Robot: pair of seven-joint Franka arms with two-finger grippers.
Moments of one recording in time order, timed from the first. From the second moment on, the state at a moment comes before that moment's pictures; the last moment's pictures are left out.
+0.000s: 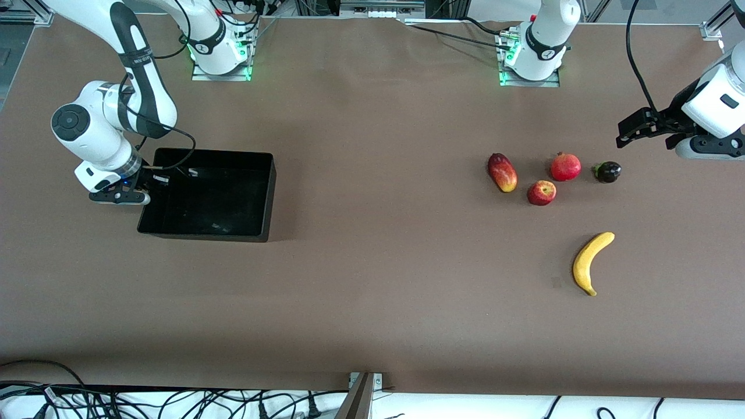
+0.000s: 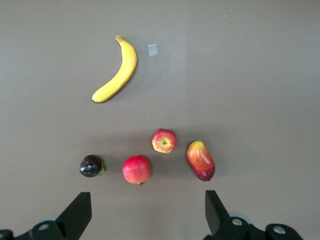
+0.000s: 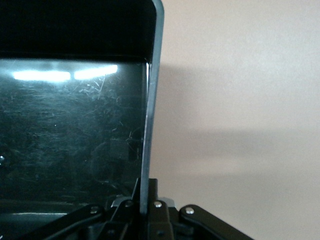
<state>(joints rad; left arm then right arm) 0.01 -0.04 -0.03 -1.71 -0.02 1.62 -0.01 0.52 0.24 -0.61 -2.38 0.08 2.63 -0.16</state>
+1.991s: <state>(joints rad) 0.01 -0.04 -0.04 -1.70 -0.01 1.62 -0.01 0.62 0.03 -0.55 -1.69 0.05 1.66 -0.07</state>
